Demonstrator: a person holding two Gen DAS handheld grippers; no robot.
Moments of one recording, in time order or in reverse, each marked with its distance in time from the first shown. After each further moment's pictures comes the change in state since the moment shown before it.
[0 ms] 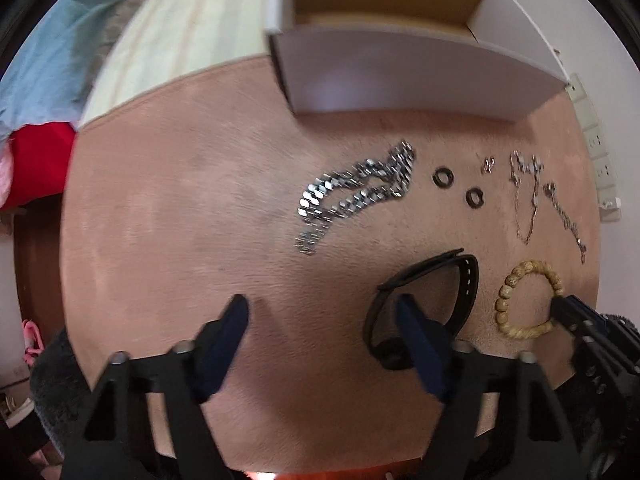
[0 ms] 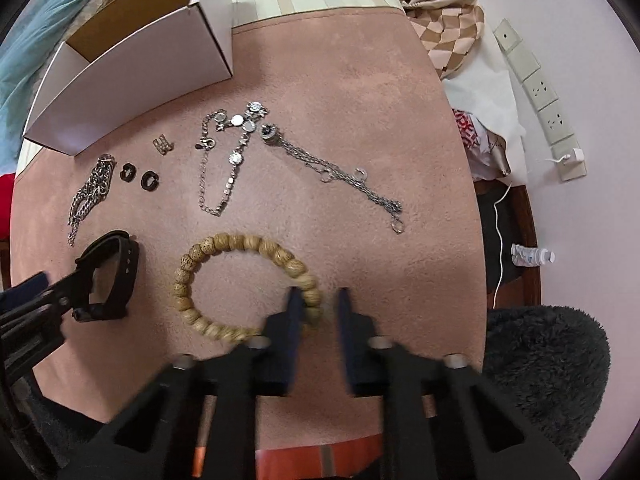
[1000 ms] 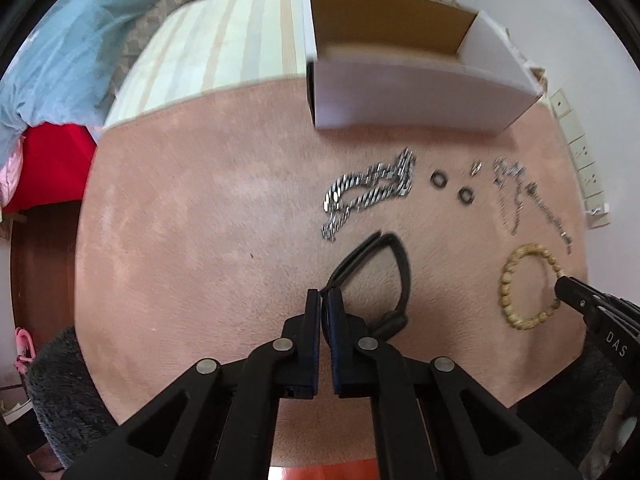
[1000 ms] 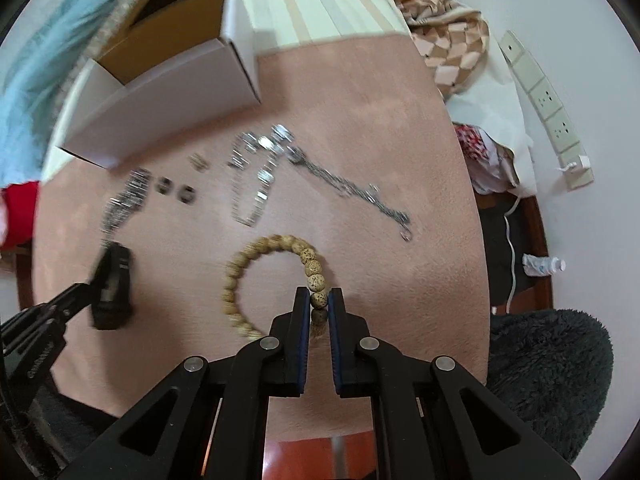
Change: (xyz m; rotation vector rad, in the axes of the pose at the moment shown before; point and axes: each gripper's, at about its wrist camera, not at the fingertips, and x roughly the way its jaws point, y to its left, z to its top) left arm -0.043 0.018 -0.033 -0.011 -0.142 -0.022; right arm -0.036 0.011 -0.009 -0.012 -0.091 0.078
